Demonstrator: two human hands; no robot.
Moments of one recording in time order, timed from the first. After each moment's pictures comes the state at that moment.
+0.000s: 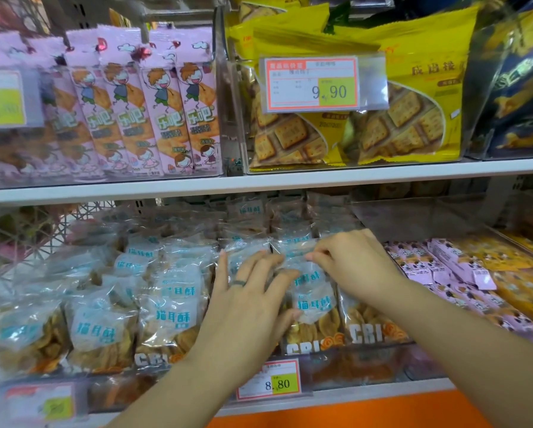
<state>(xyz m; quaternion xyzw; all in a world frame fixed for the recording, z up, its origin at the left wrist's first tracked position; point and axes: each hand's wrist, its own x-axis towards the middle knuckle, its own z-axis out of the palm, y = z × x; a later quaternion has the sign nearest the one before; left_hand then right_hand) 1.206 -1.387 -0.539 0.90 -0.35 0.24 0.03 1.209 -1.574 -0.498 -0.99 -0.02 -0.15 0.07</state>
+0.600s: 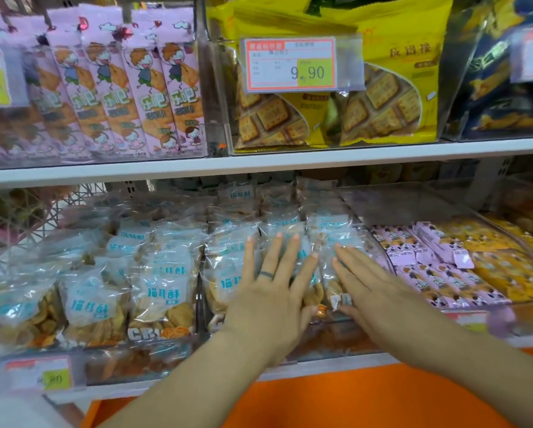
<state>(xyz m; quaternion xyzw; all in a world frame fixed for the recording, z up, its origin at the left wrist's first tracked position) 1.180 -1.425 -0.537 0.92 -0.35 0.13 -0.12 1.133 -1.614 -0.558 -0.97 -0.09 -0.18 -0.10</state>
